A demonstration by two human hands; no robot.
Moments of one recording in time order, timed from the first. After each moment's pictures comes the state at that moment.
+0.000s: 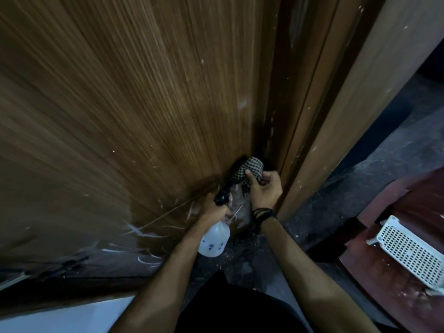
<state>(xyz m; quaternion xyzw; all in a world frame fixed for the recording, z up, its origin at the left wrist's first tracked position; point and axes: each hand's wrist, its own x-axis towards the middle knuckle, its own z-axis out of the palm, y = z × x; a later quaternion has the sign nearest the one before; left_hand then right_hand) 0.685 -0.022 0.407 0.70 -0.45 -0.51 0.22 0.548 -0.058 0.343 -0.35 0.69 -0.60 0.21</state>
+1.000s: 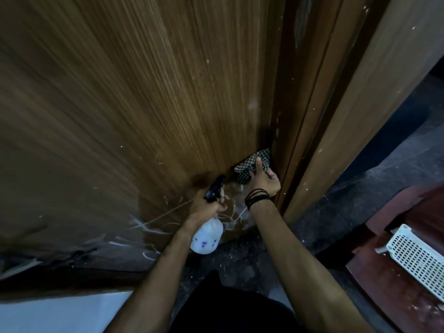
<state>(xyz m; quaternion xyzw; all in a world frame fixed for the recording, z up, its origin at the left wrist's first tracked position) 0.715 -0.026 0.400 0.66 -0.44 -0.54 0.29 0.571 -0.094 0.387 0.11 0.59 -0.66 0.45</state>
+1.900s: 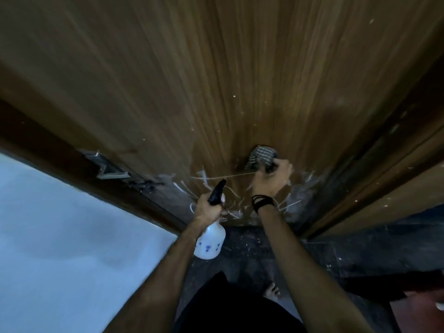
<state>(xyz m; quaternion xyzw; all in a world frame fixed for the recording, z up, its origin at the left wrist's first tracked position) 0.843 0.102 0.377 0.77 -0.27 -0.44 0.37 0.713 -0.020 0.362 -0.49 0.60 -0.60 0.21</state>
